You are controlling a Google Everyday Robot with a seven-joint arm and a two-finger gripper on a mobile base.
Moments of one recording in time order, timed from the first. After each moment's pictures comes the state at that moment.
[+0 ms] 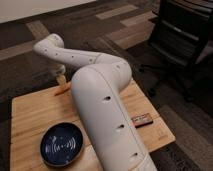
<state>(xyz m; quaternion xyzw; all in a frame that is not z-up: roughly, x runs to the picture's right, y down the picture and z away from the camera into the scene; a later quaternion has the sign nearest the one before) -0.273 -0.040 0.862 -0.24 -0.12 -0.23 0.94</state>
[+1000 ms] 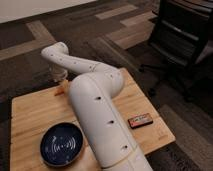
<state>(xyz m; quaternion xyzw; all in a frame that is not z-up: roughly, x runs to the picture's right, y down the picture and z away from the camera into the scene) -0.282 -0.006 0.921 -0.29 -0.17 -0.33 0.88</state>
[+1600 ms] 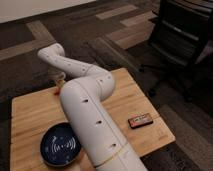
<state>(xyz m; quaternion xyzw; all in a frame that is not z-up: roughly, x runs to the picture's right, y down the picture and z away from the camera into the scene) -0.290 0.006 0.924 -0.31 -0.15 -0.32 0.88</state>
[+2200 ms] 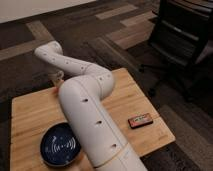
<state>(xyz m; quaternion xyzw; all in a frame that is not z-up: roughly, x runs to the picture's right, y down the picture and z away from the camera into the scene) -0.322 -0.006 0.886 -0.30 -0.17 -0.39 0.85</state>
